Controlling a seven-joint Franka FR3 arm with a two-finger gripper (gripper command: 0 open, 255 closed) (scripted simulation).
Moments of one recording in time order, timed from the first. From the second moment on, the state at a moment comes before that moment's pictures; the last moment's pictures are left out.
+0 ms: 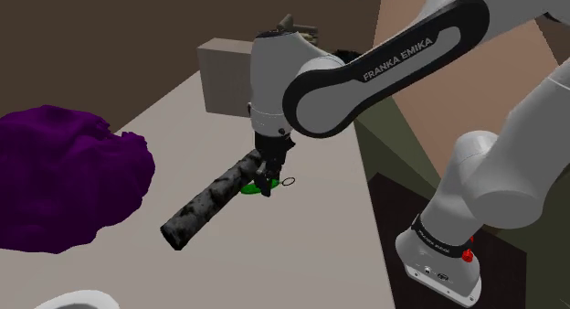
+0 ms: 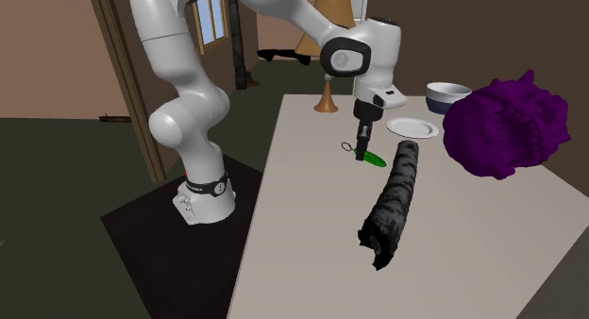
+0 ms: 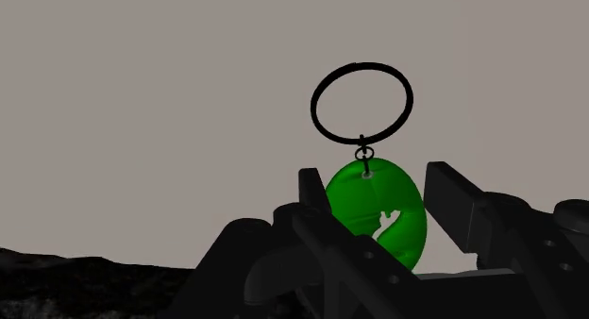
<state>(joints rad) 0.33 -0.18 0.30 -2.41 0.12 2.21 0.18</state>
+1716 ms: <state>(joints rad) 0.58 0.77 0.32 -1.10 -0.18 1.80 0.49</state>
